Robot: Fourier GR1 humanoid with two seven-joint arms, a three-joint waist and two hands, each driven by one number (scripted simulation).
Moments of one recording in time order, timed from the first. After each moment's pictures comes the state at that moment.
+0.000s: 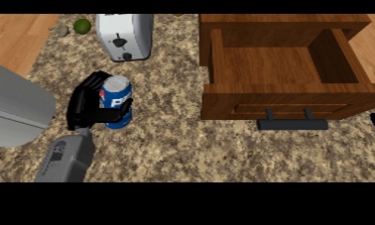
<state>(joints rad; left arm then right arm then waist) -0.29 0.10 0.14 -1.10 0.14 0.02 -0.30 0.30 0.00 -0.27 -2.18 -0.11 0.23 0.08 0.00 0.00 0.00</state>
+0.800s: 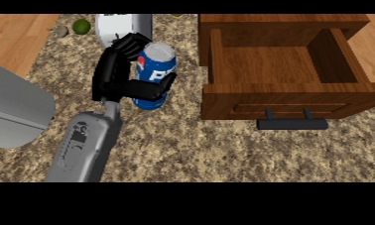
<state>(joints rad) -0.46 0.02 -0.07 -1.45 0.02 0.19 0.10 0.32 -0.02 -0.28 -2.21 -0.13 0.22 0.10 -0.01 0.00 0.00</state>
